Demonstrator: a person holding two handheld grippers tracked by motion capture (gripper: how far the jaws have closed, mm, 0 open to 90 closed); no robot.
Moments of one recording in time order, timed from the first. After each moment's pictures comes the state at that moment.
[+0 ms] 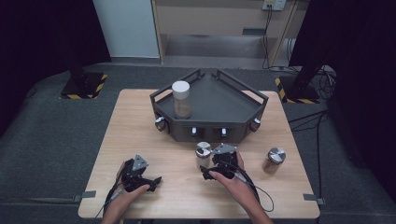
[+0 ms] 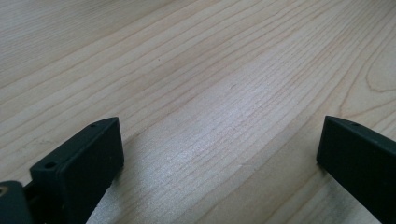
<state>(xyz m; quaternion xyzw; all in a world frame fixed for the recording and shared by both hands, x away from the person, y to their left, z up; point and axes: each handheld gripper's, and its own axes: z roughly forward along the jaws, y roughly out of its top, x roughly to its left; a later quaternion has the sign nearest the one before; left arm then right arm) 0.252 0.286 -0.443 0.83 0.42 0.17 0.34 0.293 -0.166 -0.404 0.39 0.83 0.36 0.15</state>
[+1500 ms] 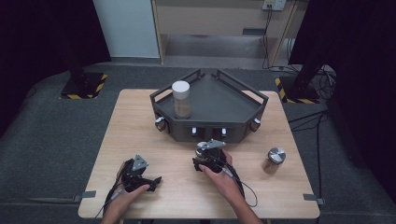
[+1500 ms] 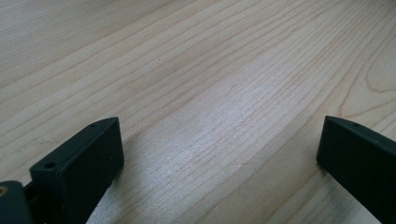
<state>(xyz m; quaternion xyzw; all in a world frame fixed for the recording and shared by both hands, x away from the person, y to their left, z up) 0.252 0.286 -0.443 0.83 0.42 0.17 0.34 0.309 -0.133 -0.418 0.41 0.82 0.36 0.16</state>
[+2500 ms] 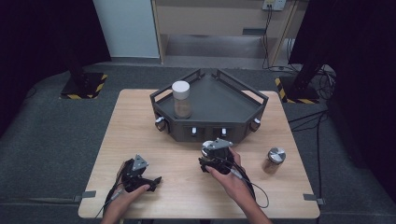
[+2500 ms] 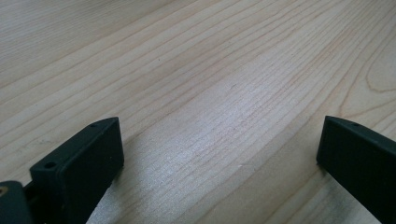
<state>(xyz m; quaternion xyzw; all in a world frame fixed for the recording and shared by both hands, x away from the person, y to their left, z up) 0.252 0.286 -0.443 0.83 0.42 0.17 0.34 0.287 -0.149 -0.376 0.37 0.84 0.35 0.19</state>
